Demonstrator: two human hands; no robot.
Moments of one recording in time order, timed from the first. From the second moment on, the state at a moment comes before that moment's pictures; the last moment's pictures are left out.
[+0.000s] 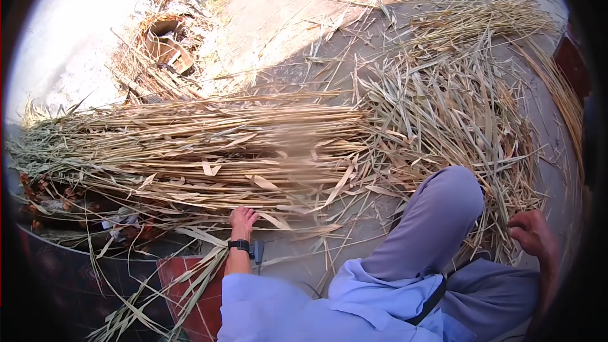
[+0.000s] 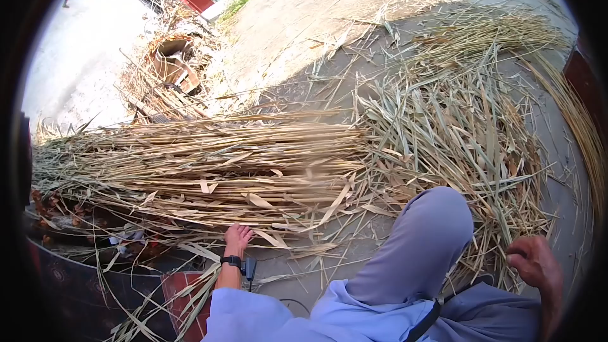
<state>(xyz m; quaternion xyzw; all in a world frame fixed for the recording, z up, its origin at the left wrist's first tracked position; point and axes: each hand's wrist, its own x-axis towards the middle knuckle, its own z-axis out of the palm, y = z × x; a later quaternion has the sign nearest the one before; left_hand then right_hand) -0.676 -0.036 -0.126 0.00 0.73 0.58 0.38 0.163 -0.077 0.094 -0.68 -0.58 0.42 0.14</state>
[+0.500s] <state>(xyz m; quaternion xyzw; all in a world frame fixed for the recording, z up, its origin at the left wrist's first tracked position) -0.557 0.015 0.046 0.27 0.53 0.68 0.43 0.161 -0.077 0.097 -0.68 -0.57 0.43 0.15</state>
